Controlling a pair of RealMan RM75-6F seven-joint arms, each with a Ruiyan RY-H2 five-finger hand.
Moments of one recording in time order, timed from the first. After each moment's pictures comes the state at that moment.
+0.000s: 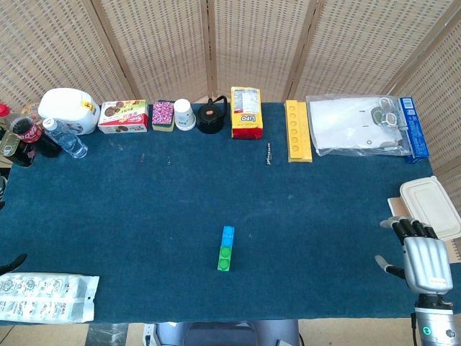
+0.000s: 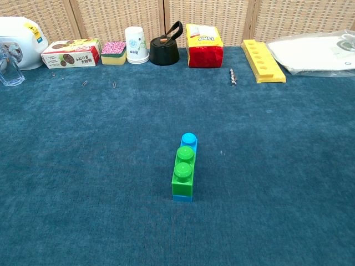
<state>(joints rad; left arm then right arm) 0.01 -0.99 -0.07 -1.82 1.44 1.58 0.09 0.06 -1.09 0.09 -1.91 -1.47 1.55 -0.33</state>
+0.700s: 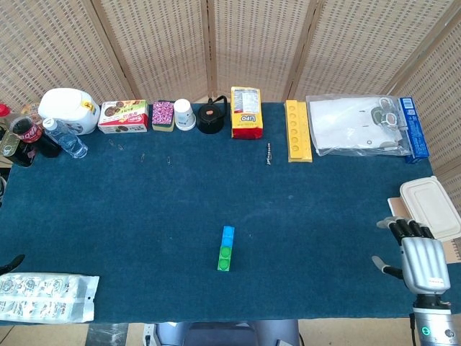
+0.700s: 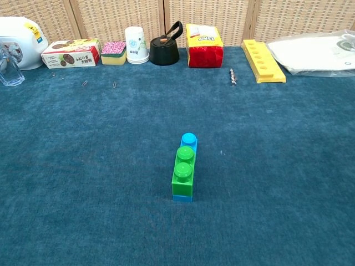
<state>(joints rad) 0.02 -0.98 -0.07 -1.81 1.45 1.59 0.07 0.06 -1.09 0.08 -1.91 -1.49 1.54 -0.29</state>
